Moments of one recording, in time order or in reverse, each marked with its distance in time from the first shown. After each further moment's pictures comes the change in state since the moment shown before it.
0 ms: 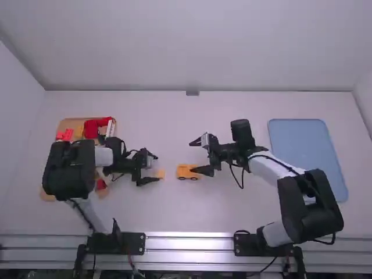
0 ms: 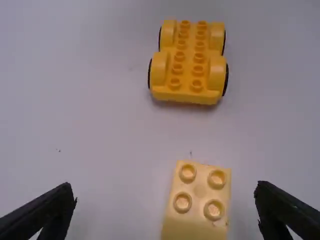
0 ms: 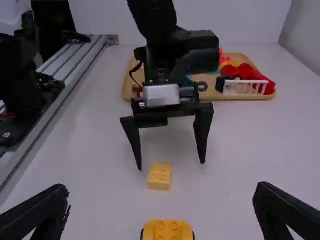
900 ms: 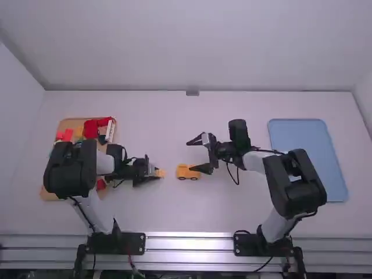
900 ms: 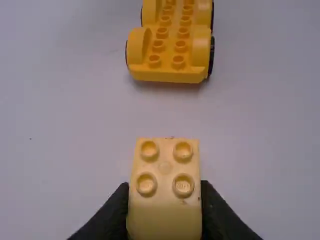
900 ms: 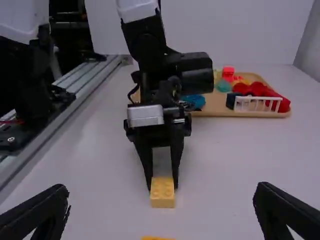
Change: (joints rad) left arm 0.000 0.013 -0.121 0.189 -0.003 -0.014; right arm -0.018 0.190 0.000 0.320 -0.154 0.115
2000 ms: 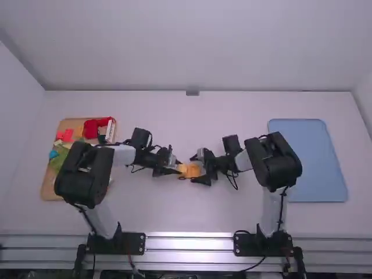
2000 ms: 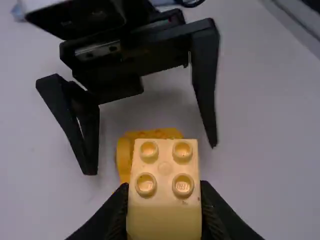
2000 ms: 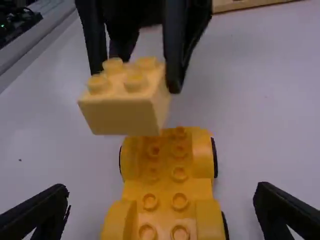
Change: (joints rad) left arm -0.318 -0.080 0.198 -0.111 0.052 -0.218; right arm 0.008 0.304 0.000 -0.070 0.180 -0.212
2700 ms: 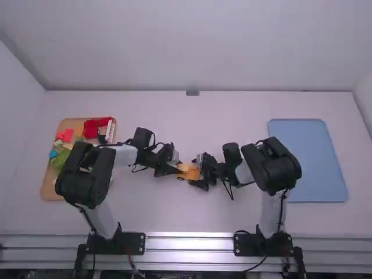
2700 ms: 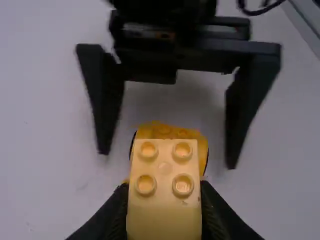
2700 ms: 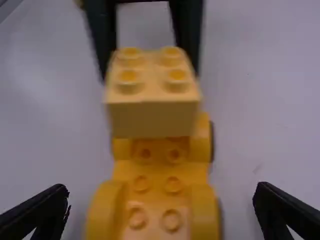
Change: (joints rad) left arm -0.021 0.000 0.003 0.005 -0.046 -0.173; right arm 0.038 -0.002 -0.152 0.374 0.174 0.206
